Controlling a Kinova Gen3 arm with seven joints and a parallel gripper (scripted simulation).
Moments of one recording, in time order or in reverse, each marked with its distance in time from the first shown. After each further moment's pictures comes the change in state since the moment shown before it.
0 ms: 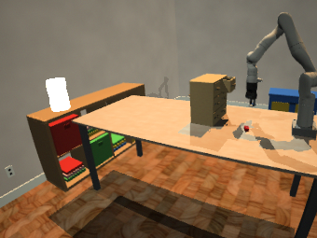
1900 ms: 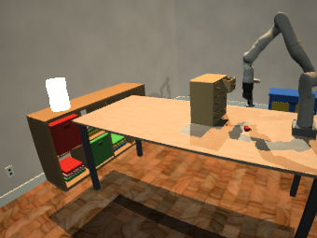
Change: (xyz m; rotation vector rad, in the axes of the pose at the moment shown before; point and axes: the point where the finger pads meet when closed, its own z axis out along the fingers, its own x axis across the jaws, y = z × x) arm -0.005 0.026 0.000 0.000 0.001 0.526
